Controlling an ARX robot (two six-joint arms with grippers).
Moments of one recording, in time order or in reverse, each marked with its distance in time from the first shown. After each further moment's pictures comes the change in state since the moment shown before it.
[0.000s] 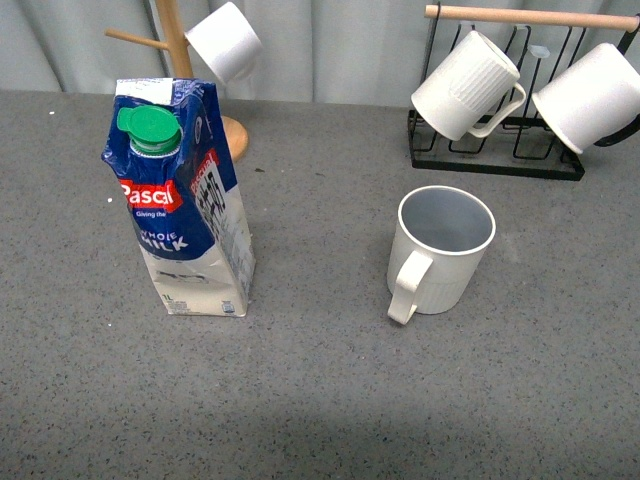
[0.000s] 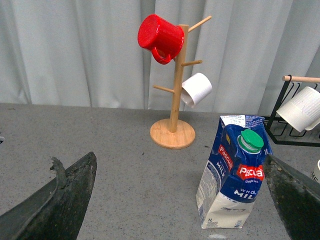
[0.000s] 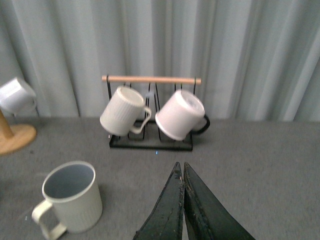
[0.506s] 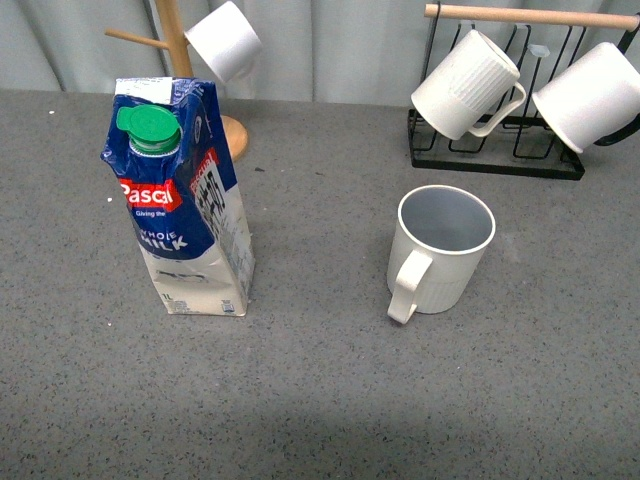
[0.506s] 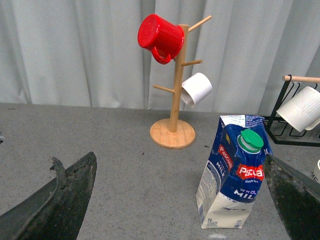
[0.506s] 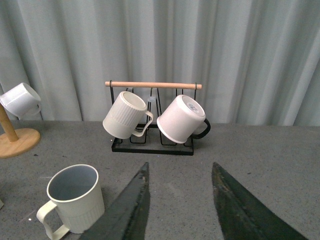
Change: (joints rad) left arm 0.000 0.000 0.000 0.000 0.000 0.000; right arm 0.000 -0.092 0.000 -0.071 -0.003 0.000
